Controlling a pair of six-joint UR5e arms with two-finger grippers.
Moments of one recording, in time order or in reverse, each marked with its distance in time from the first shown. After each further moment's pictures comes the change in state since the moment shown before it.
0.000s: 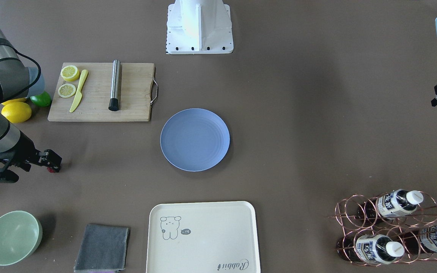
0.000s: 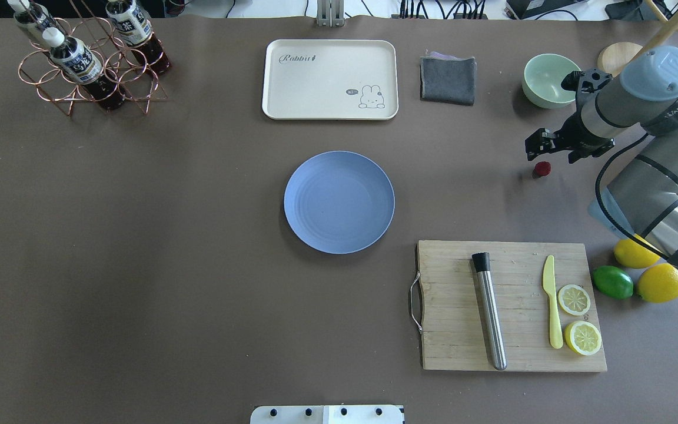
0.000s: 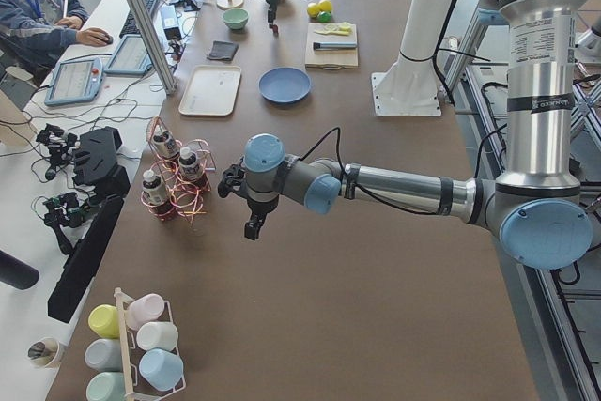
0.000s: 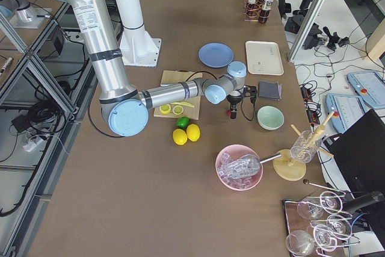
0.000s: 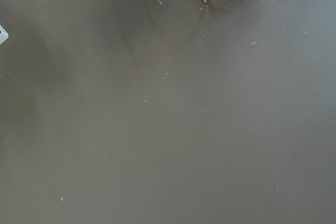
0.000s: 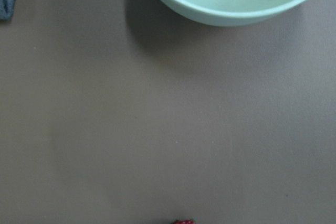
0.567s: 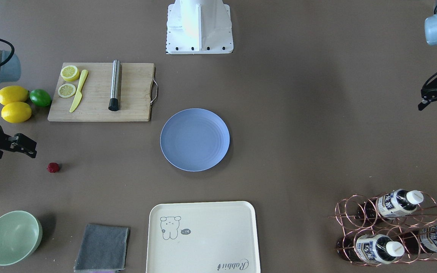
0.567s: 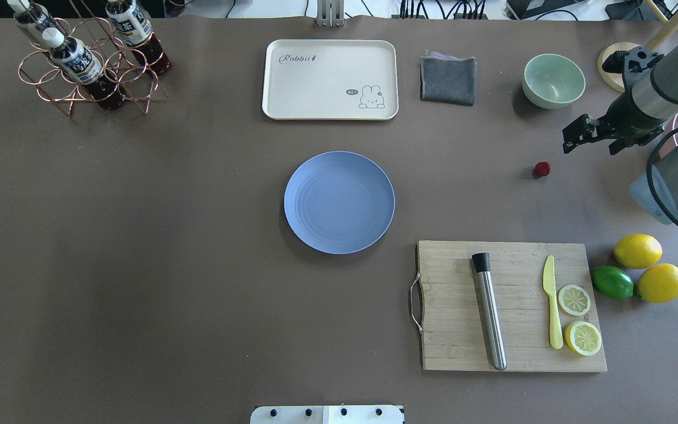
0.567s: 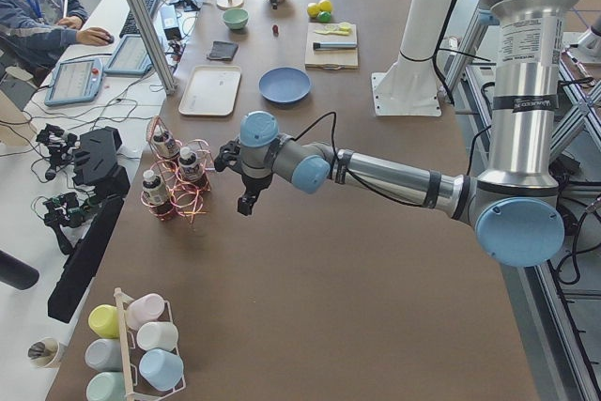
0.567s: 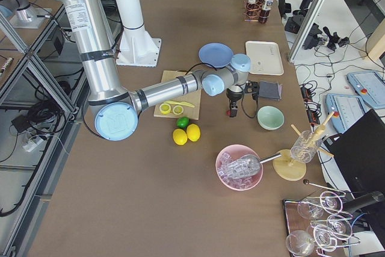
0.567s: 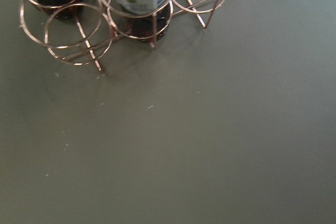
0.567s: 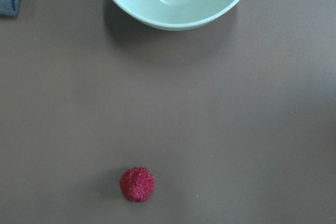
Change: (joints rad) left arm 0.029 -0.040 -0.010 0.002 0.006 -0.010; right arm 0.097 -0.059 0.128 -0.150 0.094 -0.143
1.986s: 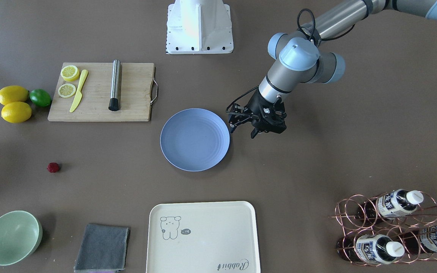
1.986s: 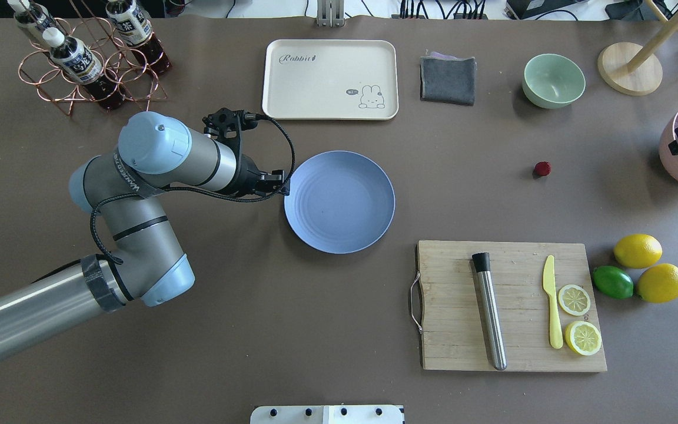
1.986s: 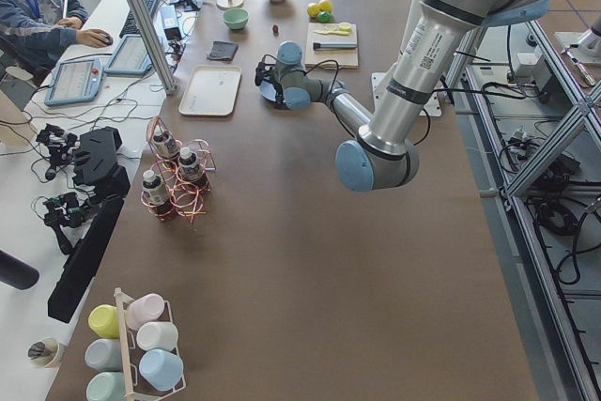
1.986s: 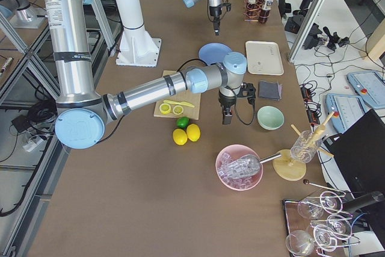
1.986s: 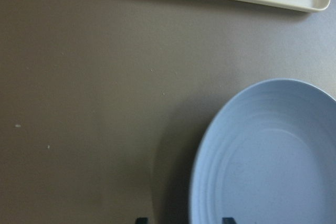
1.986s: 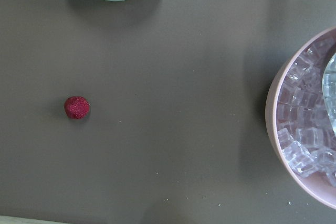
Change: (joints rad) left arm 0.676 -0.549 0.126 -0.217 0.379 -0.983; right arm 0.209 -0.145 0.271 -0.363 0.105 -0.403
